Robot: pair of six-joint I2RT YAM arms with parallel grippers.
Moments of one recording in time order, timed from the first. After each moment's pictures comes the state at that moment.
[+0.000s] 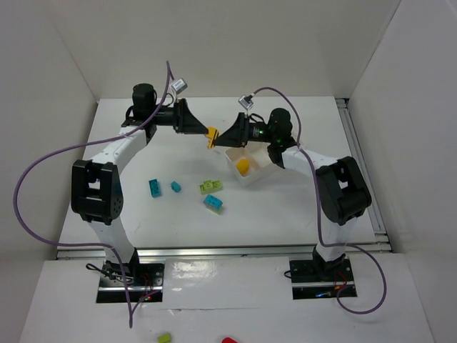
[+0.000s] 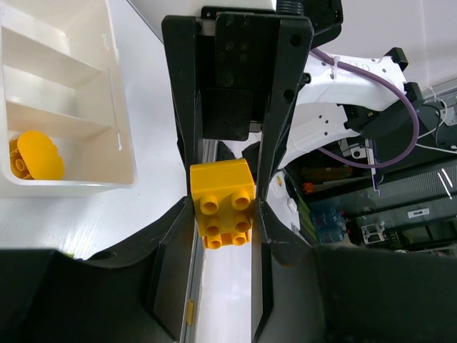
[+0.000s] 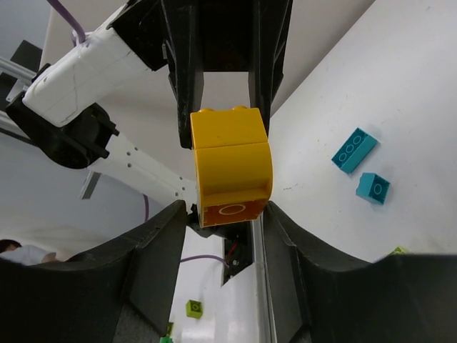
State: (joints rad) left arm -0.13 1.82 1.43 0.16 1.40 -0.74; right arm 0.41 1.80 1.14 0.82 -1.06 1.08
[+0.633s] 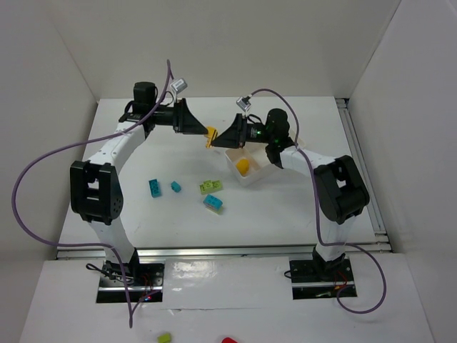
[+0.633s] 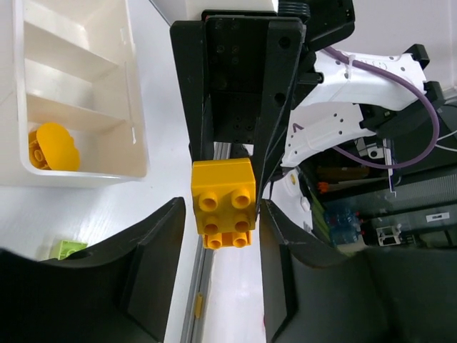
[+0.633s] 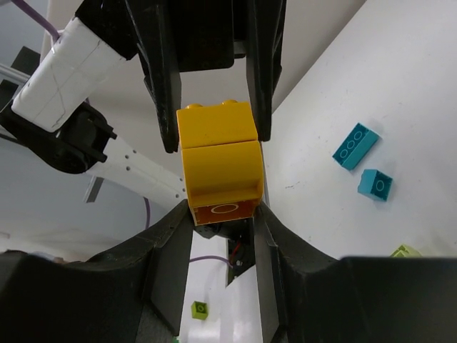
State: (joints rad) left arm -0.12 1.82 1.52 -0.15 1.36 -0.50; right arm 0.42 1.82 1.15 0.80 -1.05 1.09
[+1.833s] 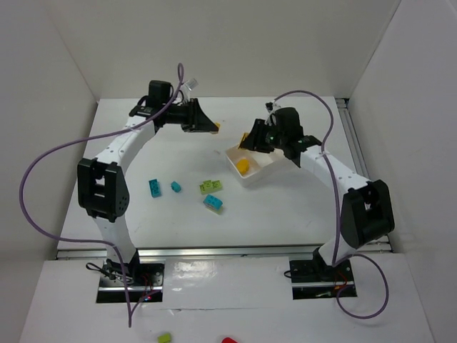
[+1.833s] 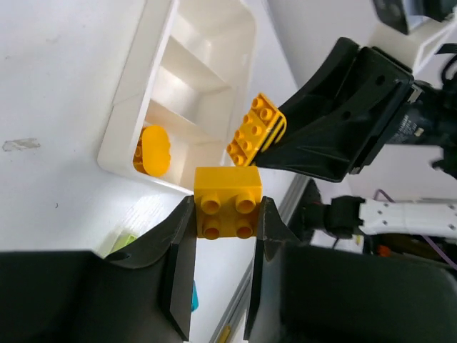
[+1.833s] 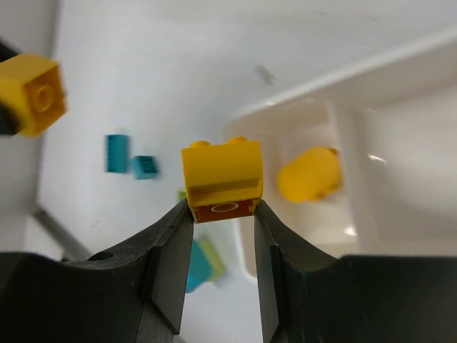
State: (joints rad) left arm -0.19 1.86 1.65 -0.42 0.94 -0.40; right arm 0.37 1.55 1.17 -0.14 -0.41 0.54
